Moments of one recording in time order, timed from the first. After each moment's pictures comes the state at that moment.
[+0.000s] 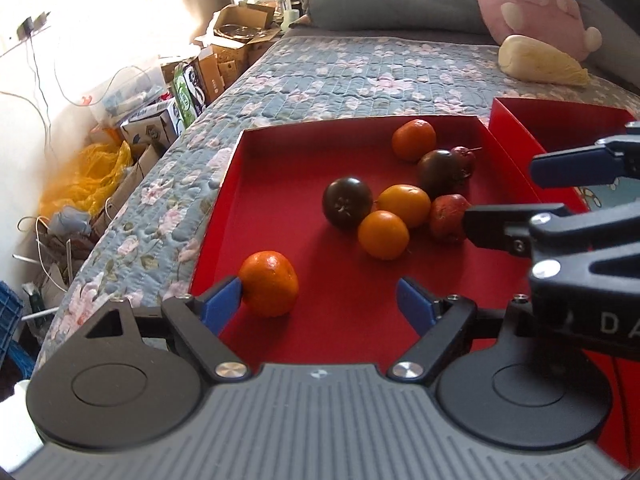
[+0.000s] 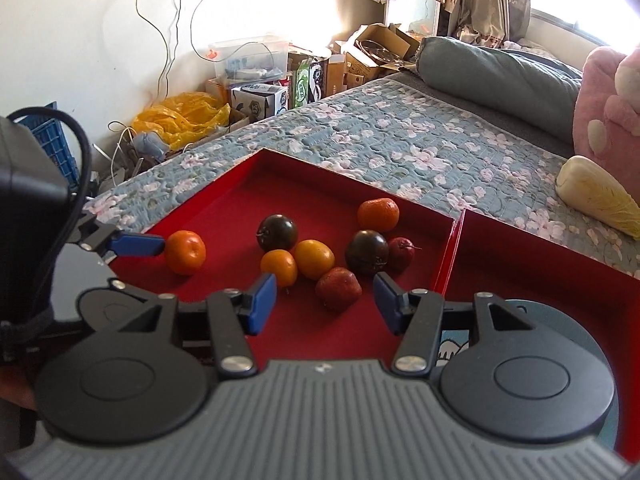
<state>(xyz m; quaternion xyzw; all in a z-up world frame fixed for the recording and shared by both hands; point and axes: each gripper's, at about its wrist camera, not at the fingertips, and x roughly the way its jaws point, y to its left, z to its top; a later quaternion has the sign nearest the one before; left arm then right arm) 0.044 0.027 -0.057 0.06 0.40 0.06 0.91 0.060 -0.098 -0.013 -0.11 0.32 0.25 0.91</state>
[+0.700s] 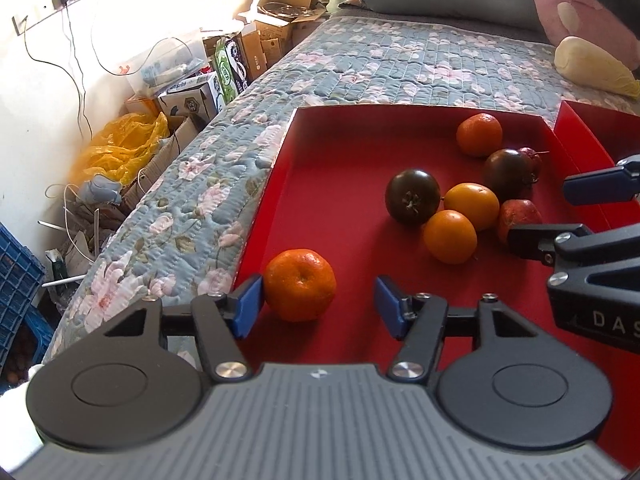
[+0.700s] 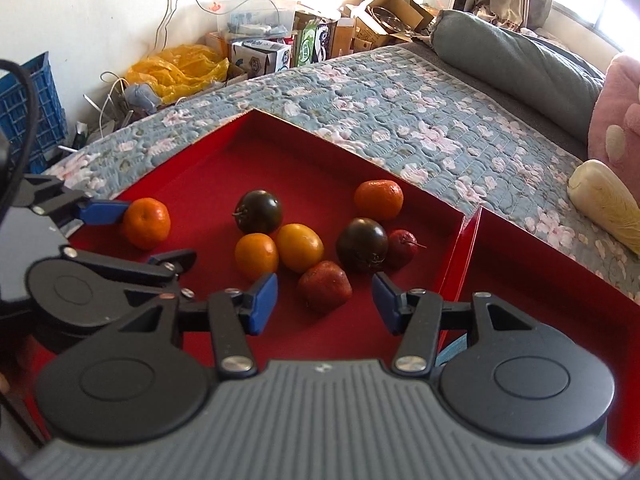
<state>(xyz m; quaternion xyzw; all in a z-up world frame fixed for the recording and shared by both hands) 0.060 0.054 -0.066 0.03 0.42 0.12 0.90 0.093 -0.073 -0.033 -0.18 0.37 0.25 0.88</state>
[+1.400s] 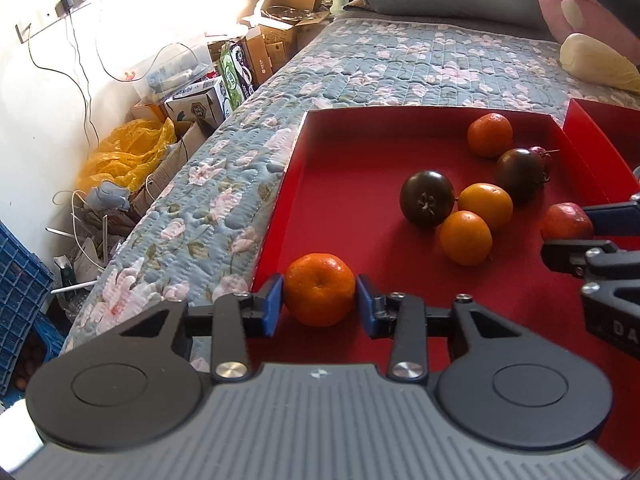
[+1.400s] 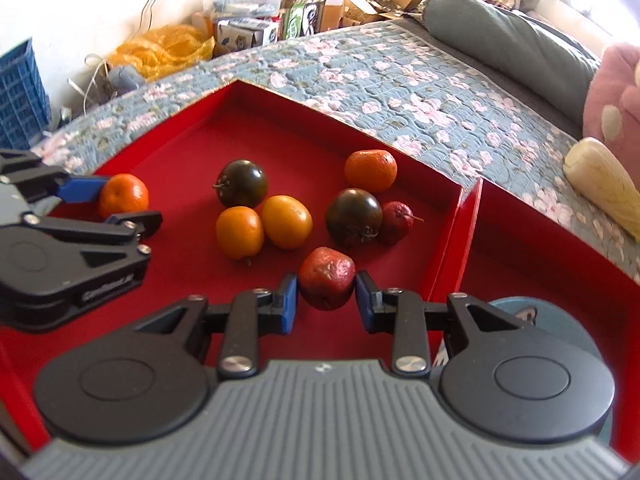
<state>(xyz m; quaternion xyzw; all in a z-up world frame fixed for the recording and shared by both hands) 0.060 0.059 -0.066 0.05 0.42 0.13 0.90 0.093 -0.078 -0.045 -0.17 0.39 0.22 0.88</state>
